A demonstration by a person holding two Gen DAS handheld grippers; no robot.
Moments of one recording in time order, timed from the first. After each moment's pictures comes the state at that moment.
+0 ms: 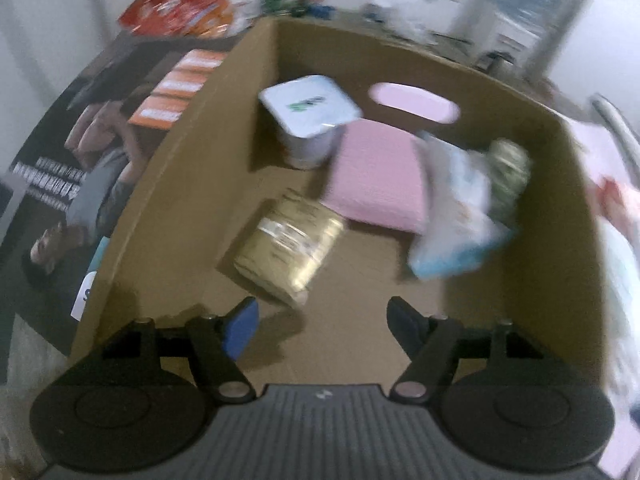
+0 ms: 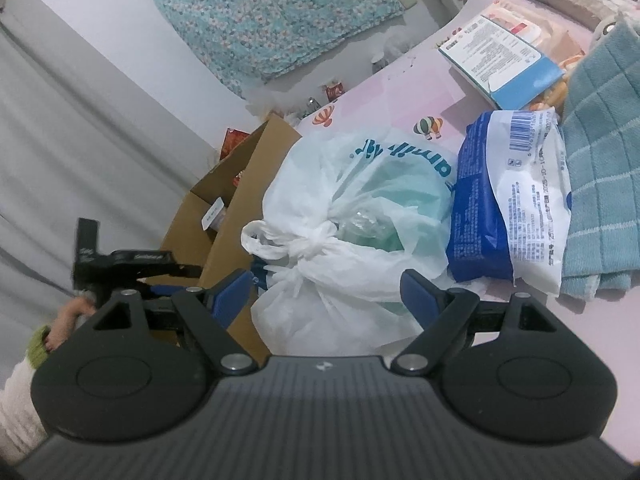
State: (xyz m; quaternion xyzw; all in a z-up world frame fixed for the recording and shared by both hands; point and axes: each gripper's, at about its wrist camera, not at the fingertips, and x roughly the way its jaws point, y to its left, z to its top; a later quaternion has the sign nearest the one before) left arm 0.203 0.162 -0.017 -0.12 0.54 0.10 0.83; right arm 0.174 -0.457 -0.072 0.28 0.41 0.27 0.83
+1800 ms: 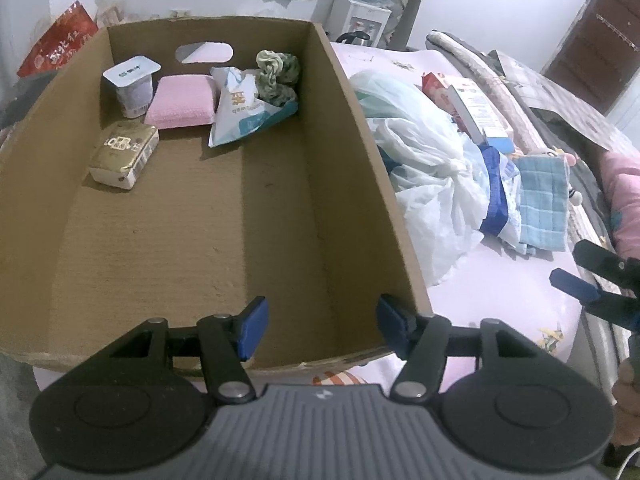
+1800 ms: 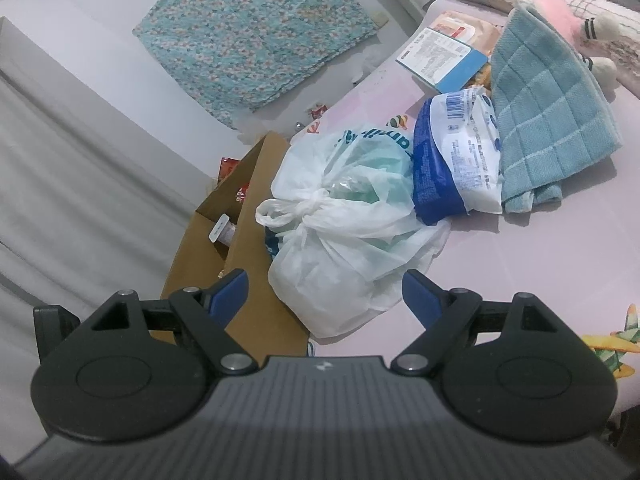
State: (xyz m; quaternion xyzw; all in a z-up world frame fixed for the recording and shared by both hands) left arm 0.066 0.031 -0.010 -0.08 0.49 -0.06 0.86; right arm 0.093 -0.496 -0.060 0.33 0.39 0.23 0.83
